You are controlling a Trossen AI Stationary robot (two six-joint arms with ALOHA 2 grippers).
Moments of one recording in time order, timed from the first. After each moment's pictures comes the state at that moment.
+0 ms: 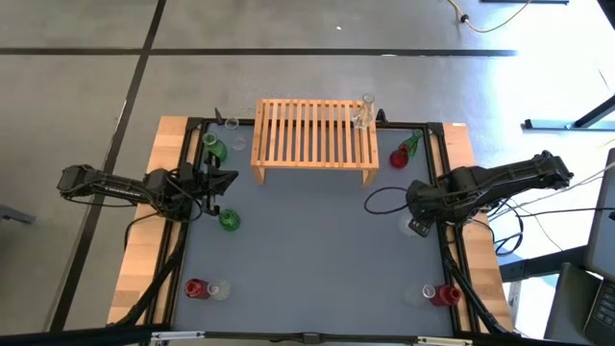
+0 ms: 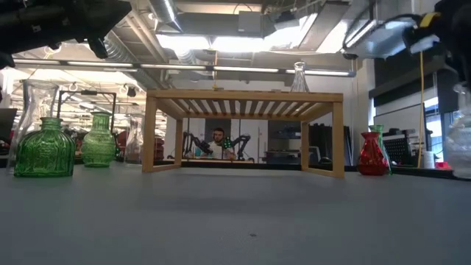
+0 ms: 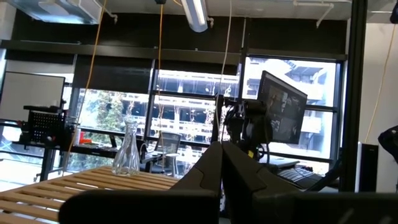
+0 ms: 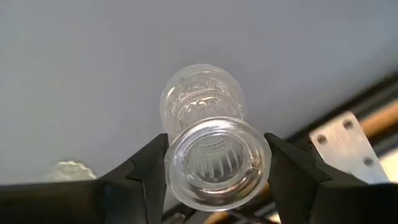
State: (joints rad) left arm -0.05 0.44 0.02 0.87 -0.27 -0.02; right arm 0.24 0.99 0.91 -1.39 0.00 0.86
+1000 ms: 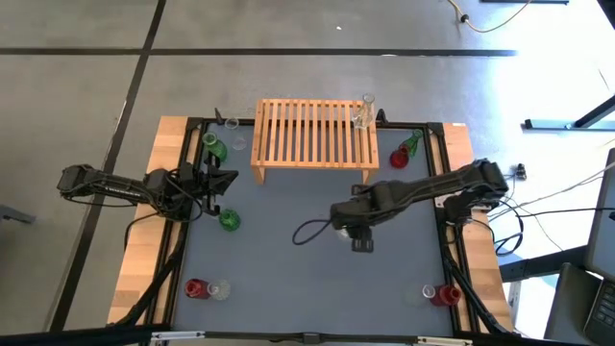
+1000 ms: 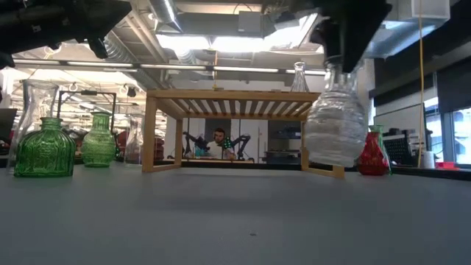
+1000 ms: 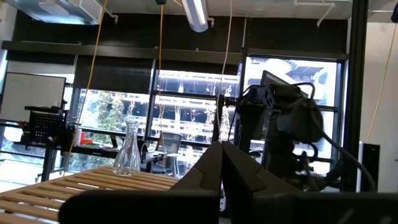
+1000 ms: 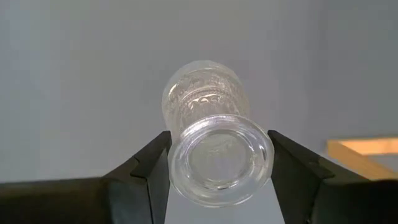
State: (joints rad) left arm -0.05 0.44 0.02 0.88 -0.27 -0.02; right arm 0.23 1.73 1.56 -1.23 0.06 0.23
